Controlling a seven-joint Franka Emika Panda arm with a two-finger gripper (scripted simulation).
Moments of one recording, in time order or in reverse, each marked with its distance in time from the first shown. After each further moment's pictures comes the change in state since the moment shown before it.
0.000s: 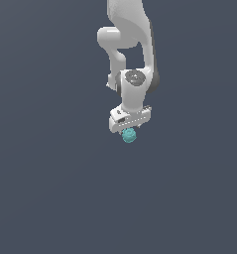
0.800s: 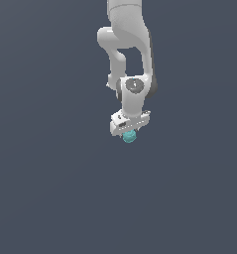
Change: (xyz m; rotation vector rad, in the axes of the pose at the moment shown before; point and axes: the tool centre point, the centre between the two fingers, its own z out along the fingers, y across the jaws) arm -0.004 -0.004 0.033 0.002 0.000 -0.015
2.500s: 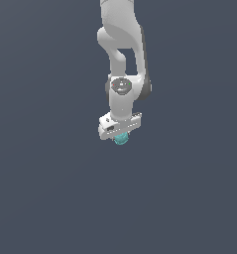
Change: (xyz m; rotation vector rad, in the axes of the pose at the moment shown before) arm 0.015 0.058 -0.022 0.000 0.001 -0.001
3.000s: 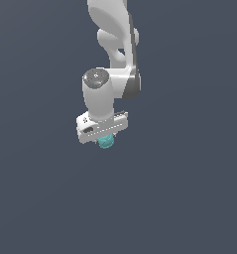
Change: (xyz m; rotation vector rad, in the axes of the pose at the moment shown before) arm 0.022 0.084 -0.059 0.000 0.001 0.001
